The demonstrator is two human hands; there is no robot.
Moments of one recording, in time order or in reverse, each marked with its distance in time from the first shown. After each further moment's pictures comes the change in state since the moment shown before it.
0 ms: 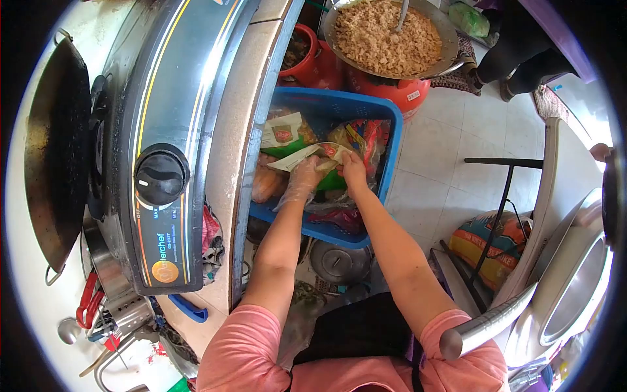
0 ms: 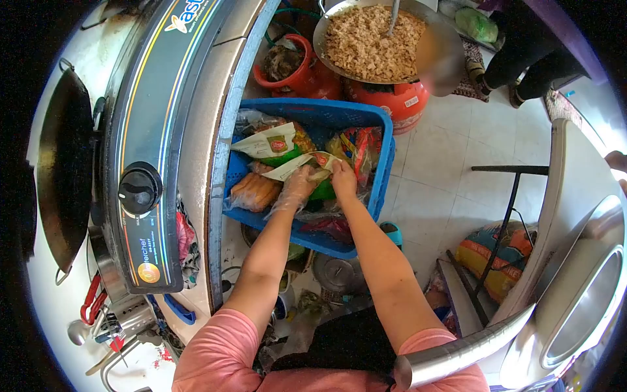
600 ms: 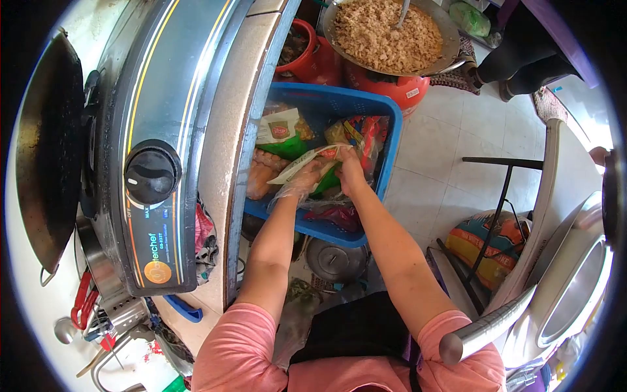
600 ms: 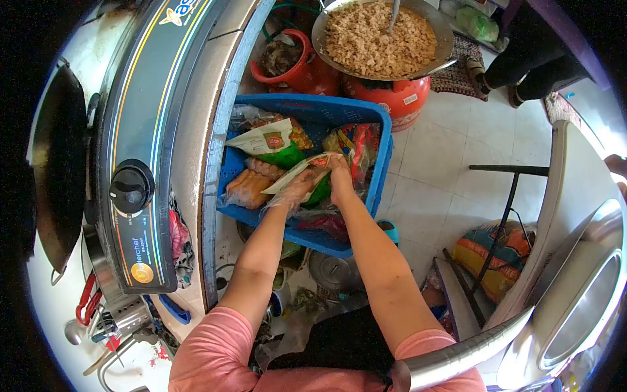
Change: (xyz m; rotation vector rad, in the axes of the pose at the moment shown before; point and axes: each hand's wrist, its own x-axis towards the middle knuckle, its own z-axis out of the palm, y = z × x) left_hand -0.005 -0.014 0.016 -0.654 -0.281 -0.157; right_hand -0.030 -0.041 0.002 0.398 -0.165 0.154
